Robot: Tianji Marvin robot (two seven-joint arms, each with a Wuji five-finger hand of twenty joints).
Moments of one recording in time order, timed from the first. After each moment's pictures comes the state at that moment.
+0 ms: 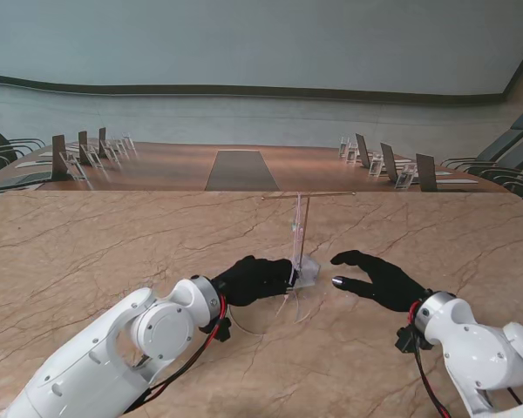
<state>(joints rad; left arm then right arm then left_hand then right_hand) 1.33 -1.08 -0.85 -1.71 0.48 0.03 -0.25 -1.83 -1.04 1.55 -1.91 -0.49 -0.02 0.40 1.20 0.06 -0.03 -0.04 0.26 0.04 1.02 0.89 0.57 0.14 0.70 1.15 0.31 0.19 0.81 1.00 -0.04 0.14 0.96 0.79 0.16 -0.15 0.41 -0.08 0.11 -0.11 0.68 0.32 0.28 0.14 0.37 0.22 0.17 0.02 0.26 0.22 0.07 -0.04 0.41 0.37</state>
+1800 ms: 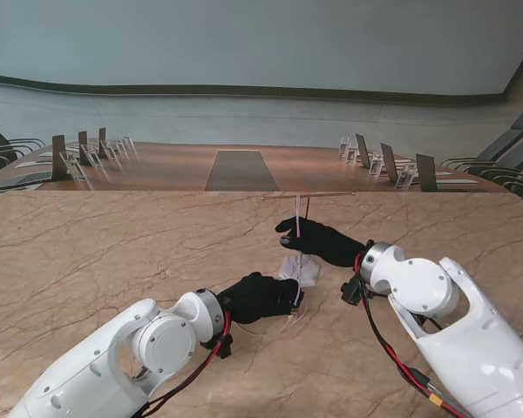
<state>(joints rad) 1.35 -1.06 -0.81 -1.73 0.50 0.02 -0.29 -1.41 -1.04 1.22 -1.67 -0.19 0.01 0.47 1.20 0.06 -0.03 -0.04 0.26 0.04 1.02 0.89 0.57 0.14 0.70 1.15 0.31 0.19 0.81 1.00 -0.04 0.14 0.95 0.78 0.17 -0.15 0.43 -0.08 0.11 0.10 0.62 0.31 0.24 0.28 0.53 0.27 0.33 0.13 0.38 0.29 0.16 0.02 0.80 0.29</state>
